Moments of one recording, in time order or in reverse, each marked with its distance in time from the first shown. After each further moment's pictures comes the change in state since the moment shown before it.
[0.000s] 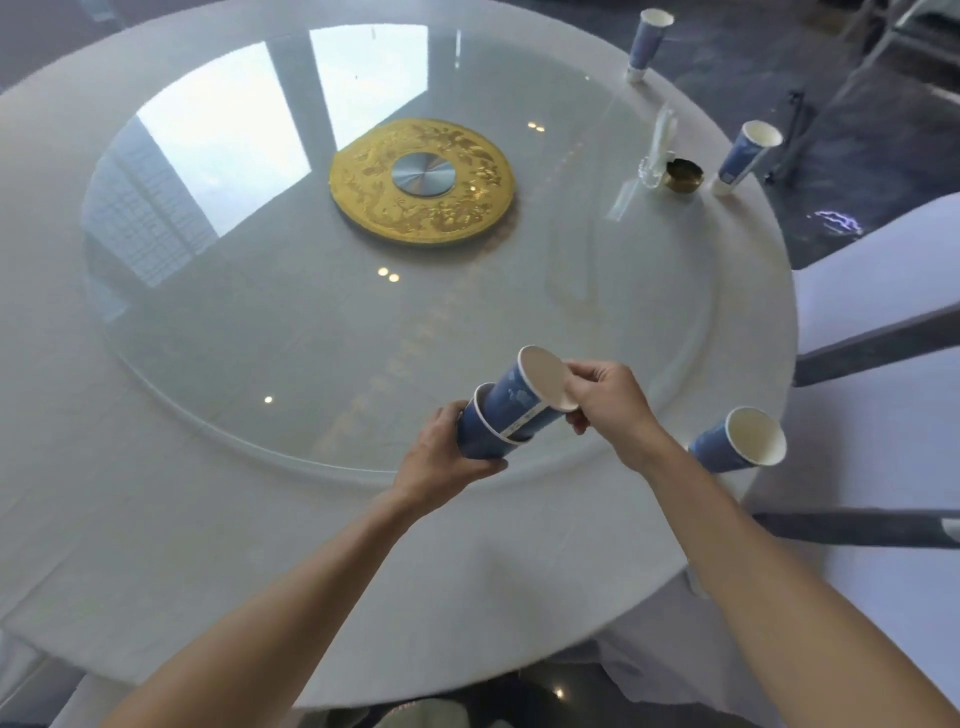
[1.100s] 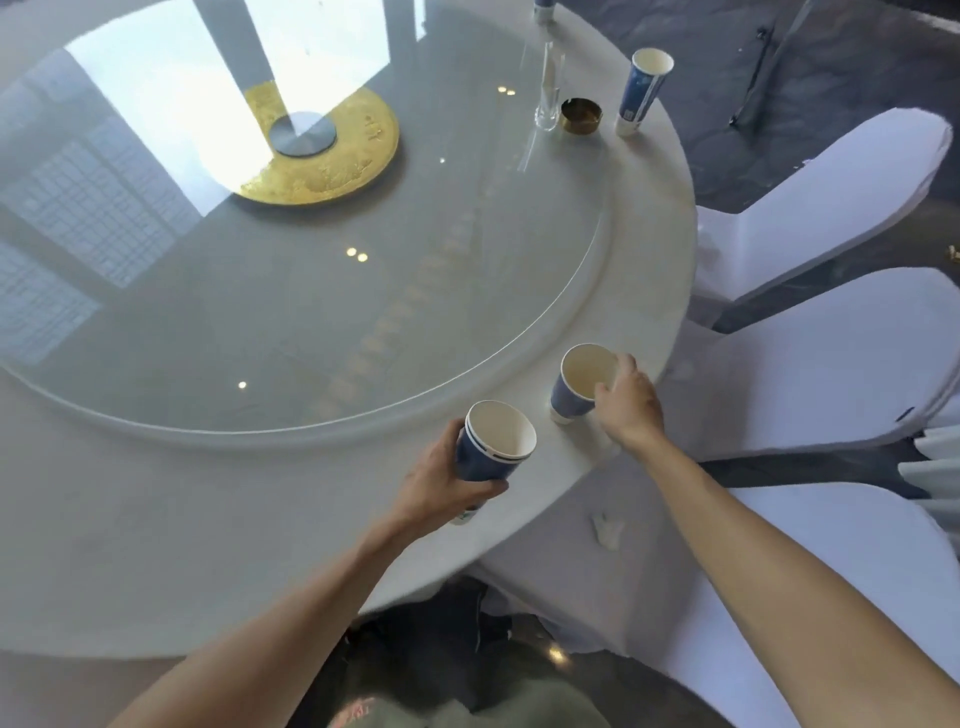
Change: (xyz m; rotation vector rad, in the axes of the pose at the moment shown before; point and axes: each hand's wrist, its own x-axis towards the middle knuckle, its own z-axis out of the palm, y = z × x) left_hand -0.048 0.094 0.228 0.021 -0.131 -0.070; right_hand 0.006 0.183 -0.227 -0.527 0.222 0.203
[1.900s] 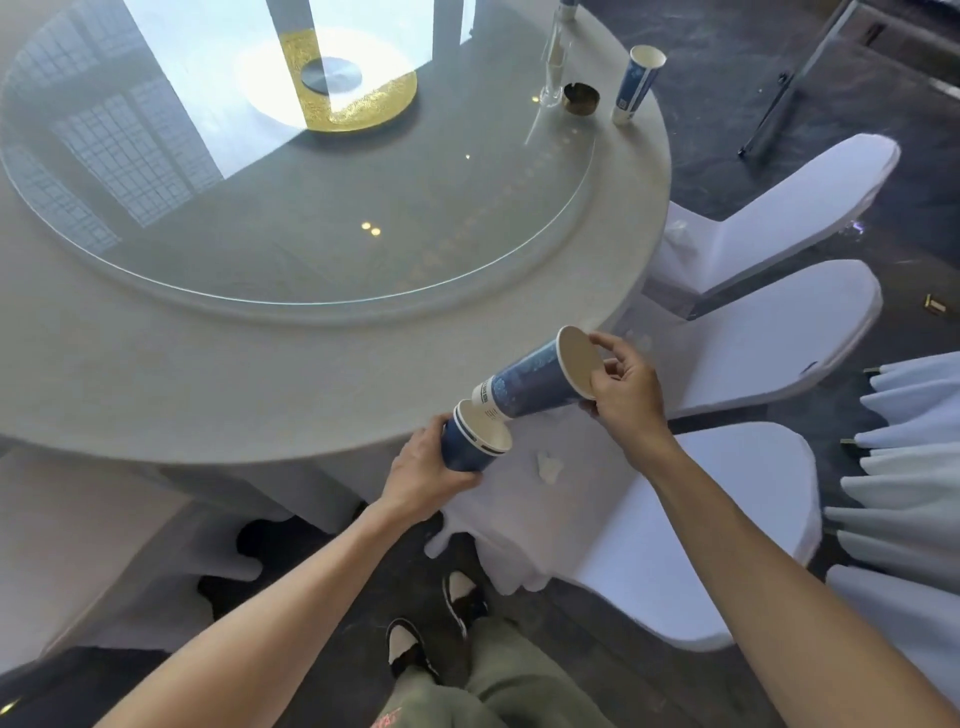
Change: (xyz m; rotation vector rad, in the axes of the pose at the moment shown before) left_hand -0.152 -0.002 0.133 0.033 0.141 -0.118; right_hand -0.159 0.107 -0.077 0.546 -0.075 -0.228
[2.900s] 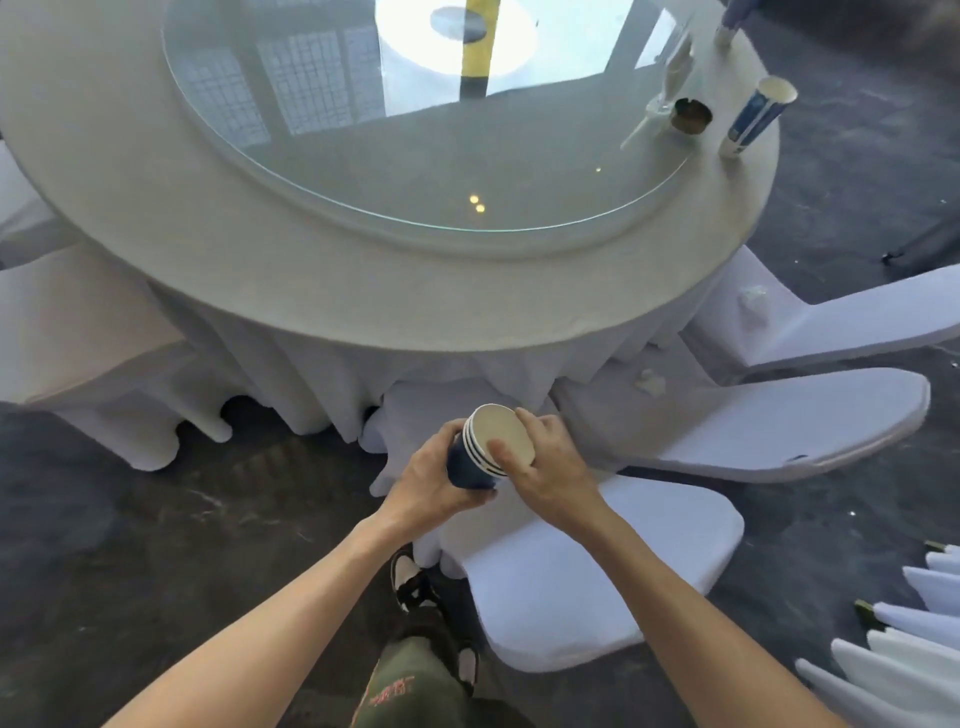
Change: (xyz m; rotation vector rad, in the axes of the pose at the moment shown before) left_hand -0.059 0.084 0.199 -0.354 0.251 -0.024; right_hand -0.006 0.111 -0.103 -0.580 -0.700 -0.386
